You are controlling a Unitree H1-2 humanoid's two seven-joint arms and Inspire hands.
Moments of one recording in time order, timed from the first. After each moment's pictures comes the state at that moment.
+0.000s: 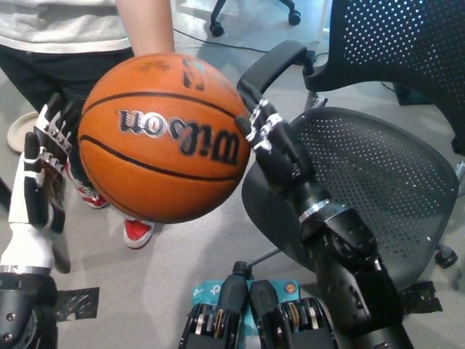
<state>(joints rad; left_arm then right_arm) -0.24 0.17 0.12 -0.24 -0.12 0.07 0.00 -0.58 0.11 0.14 0.44 0.34 -0.07 0.23</state>
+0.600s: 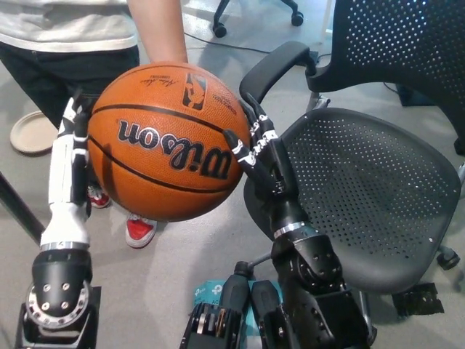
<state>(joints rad) -0.35 0.12 0.01 -0.13 0.10 0.15 0.17 -0.53 0.22 0.14 0.49 0.26 -0.27 0.01</state>
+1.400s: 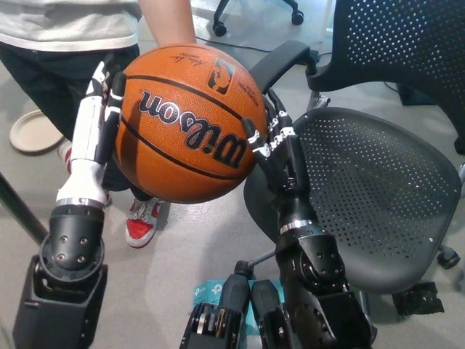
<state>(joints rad) -0.49 0.21 -0.08 -0.09 0.14 0.29 0.15 -0.53 0.21 0.12 0.43 0.25 -0.23 -0.09</state>
